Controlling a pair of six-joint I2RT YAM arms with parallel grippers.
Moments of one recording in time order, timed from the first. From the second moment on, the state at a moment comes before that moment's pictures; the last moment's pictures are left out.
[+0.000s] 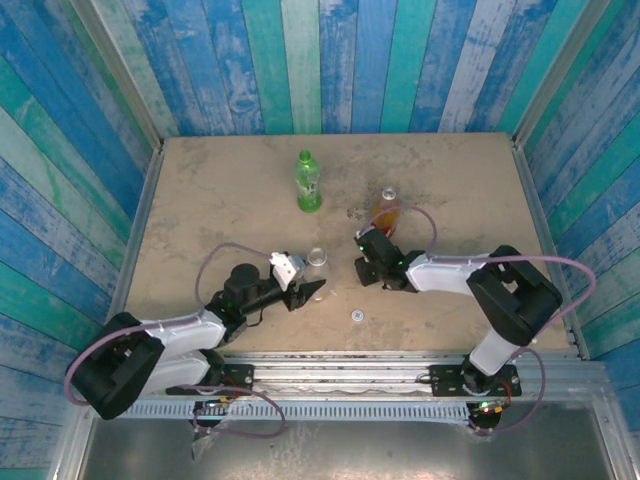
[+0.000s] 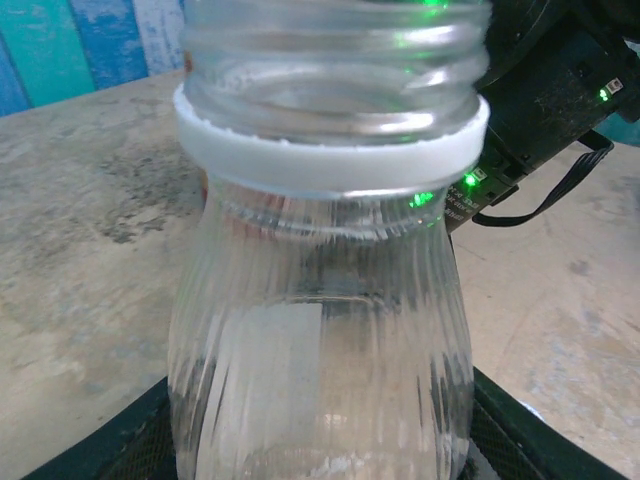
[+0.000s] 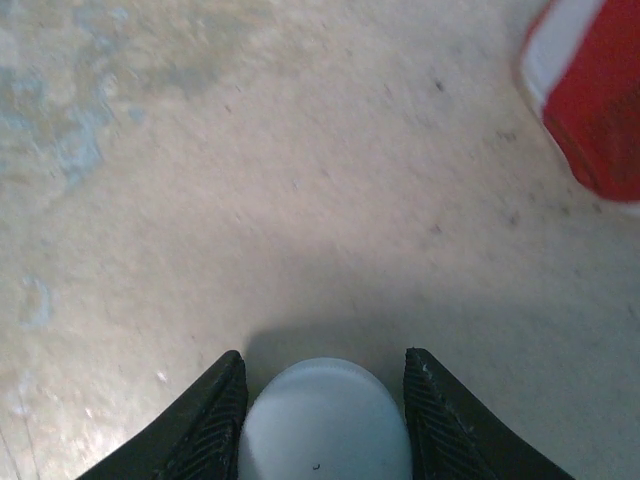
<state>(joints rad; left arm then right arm) -0.66 1.16 0.14 0.81 0.39 0.03 0.75 1.65 0.72 -0.06 0.20 0.29</state>
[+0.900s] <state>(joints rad) -0.66 1.33 0.19 0.96 0.42 0.04 0.74 1.39 0.59 -0.06 0.22 0.30</state>
